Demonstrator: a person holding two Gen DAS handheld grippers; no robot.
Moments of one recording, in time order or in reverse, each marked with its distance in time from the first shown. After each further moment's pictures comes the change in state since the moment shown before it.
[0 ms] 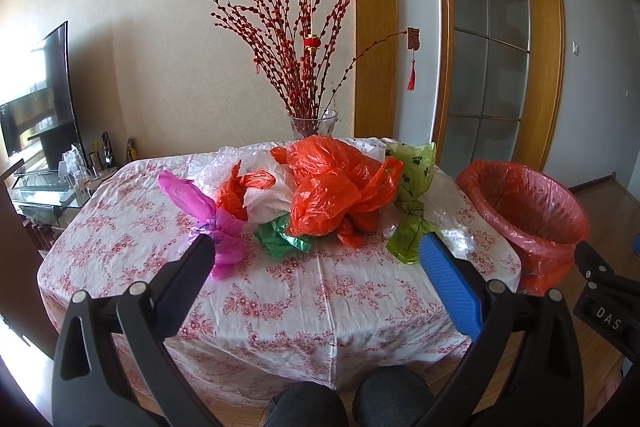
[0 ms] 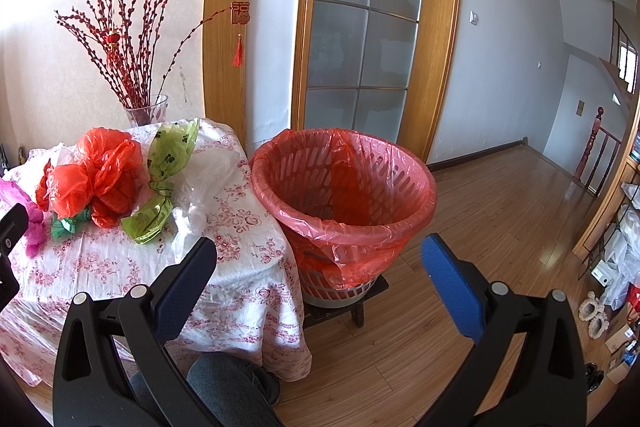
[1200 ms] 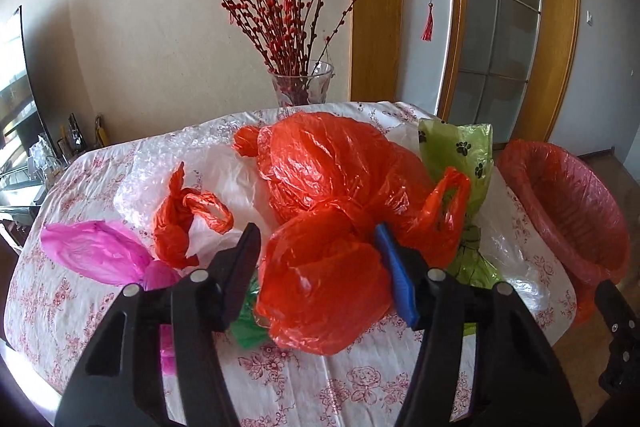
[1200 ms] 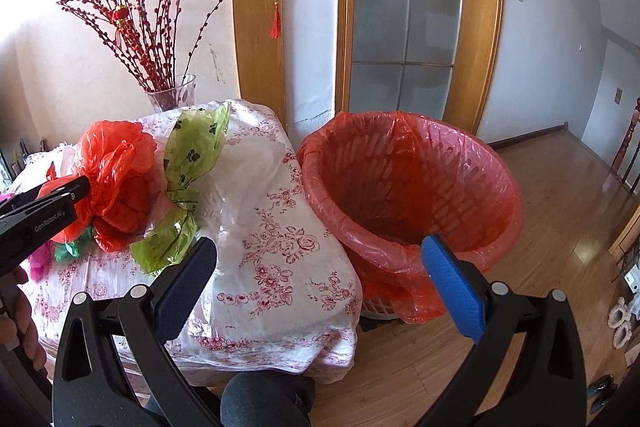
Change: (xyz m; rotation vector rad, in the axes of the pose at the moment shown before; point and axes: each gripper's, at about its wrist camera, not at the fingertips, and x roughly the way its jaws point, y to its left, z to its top) left arm 0.151 0.005 0.038 0.028 0.219 -0.058; right arm 0.078 0.039 0.025 -0.016 0.096 0.142
